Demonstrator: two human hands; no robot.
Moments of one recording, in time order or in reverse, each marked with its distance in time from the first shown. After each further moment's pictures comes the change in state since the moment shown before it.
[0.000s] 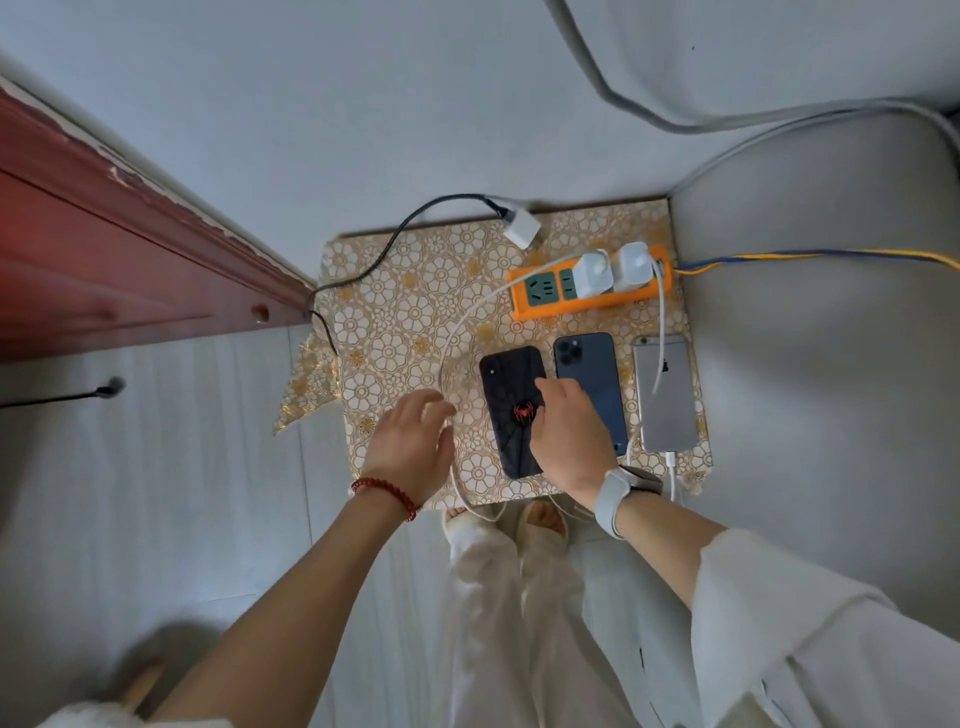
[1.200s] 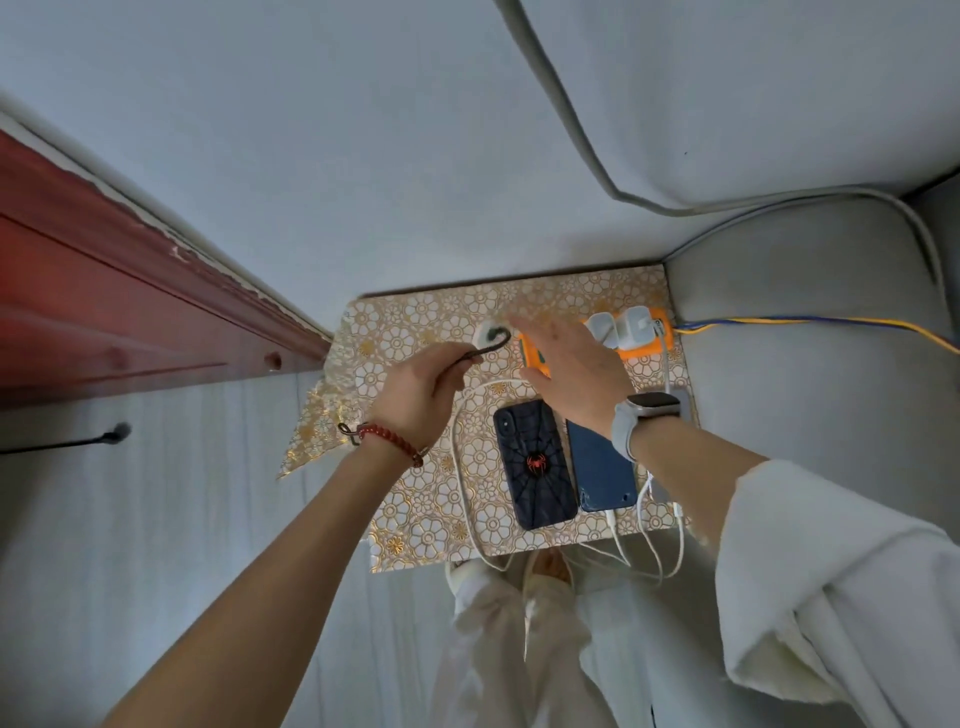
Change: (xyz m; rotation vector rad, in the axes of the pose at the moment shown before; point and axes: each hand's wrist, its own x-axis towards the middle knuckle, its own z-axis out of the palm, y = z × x) left_hand 0.073 0.021 -0.090 -0.376 0.224 0.147; right_hand 0.080 -0.030 -0.066 -0.295 0.084 -0.366
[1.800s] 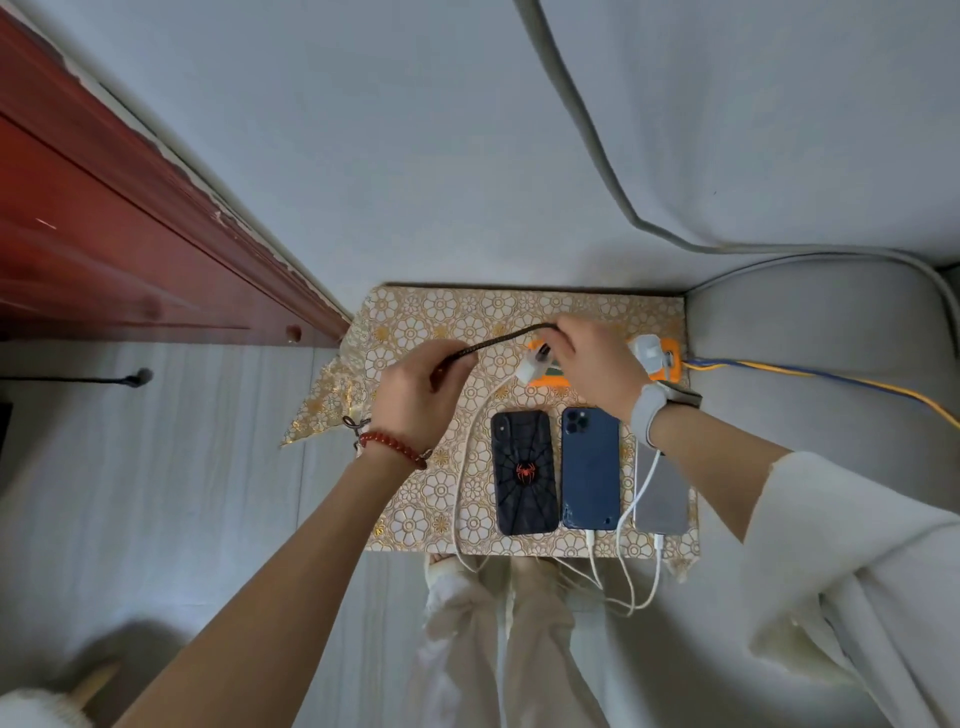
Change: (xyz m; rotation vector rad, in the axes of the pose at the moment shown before) left_hand -0.013 0.022 0.004 -0.041 0.269 -0.182; right_hand 0.019 0.010 -0.029 0.347 0.058 -0.060
